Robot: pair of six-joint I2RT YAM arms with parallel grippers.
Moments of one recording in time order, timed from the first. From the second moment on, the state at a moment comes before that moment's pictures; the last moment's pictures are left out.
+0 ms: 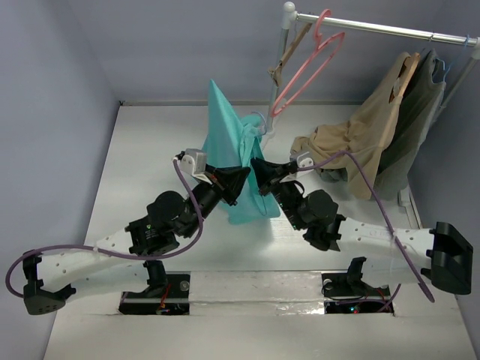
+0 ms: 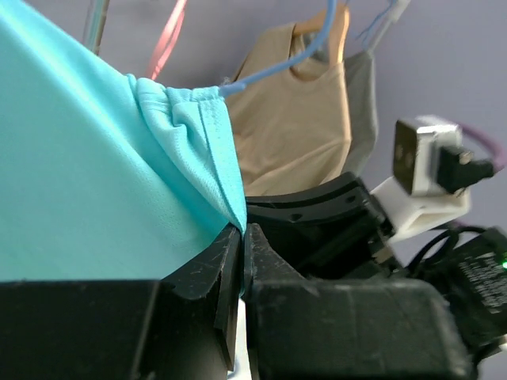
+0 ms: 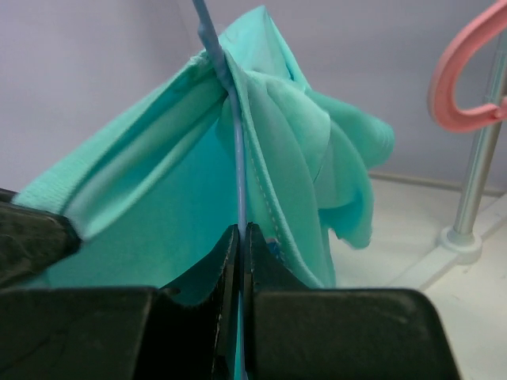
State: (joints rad) left arm -1.22 0.83 0.82 0.21 -0.53 -0.41; right arm 1.13 1.16 0.71 0.80 0.60 0.05
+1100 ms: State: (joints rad) left arm -0.87 1.00 0.94 0.17 -0.46 -0.36; right arm 1.14 0.72 0.48 0.99 0.48 0.06
